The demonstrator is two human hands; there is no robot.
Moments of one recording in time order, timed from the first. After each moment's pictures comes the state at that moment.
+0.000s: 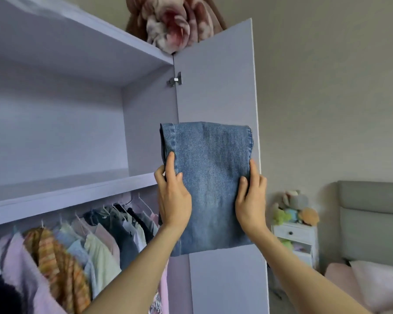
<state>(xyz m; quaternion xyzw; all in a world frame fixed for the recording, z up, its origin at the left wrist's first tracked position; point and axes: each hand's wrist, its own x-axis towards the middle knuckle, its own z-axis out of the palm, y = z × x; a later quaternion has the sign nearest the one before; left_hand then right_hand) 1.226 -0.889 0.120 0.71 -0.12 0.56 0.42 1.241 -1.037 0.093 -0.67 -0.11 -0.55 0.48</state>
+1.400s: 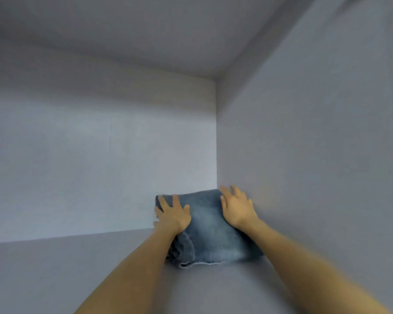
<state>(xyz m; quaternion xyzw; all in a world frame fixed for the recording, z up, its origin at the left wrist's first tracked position) 1.840 -0.496 0.212 0.90 0.27 0.25 0.24 1.927 -0.646 0.225 -0.88 -0.33 -0.27 0.23</state>
